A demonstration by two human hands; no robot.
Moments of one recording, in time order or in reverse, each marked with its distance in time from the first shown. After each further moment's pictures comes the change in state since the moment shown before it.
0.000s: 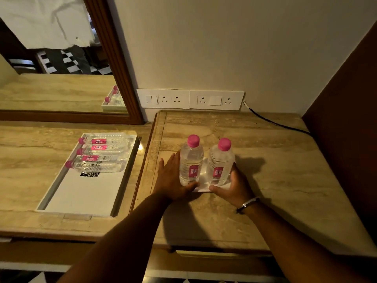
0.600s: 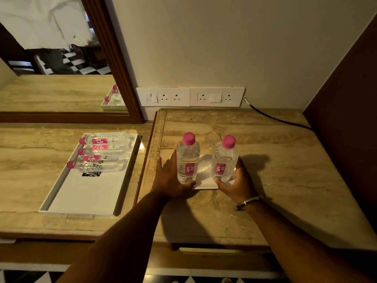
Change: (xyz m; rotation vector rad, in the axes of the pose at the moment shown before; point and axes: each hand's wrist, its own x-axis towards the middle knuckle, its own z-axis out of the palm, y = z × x) left_hand -0.003 -0.004 -0.008 0.043 -0.039 -0.003; right_hand 0.001 0.010 0.008 -0.013 0.181 -0.063
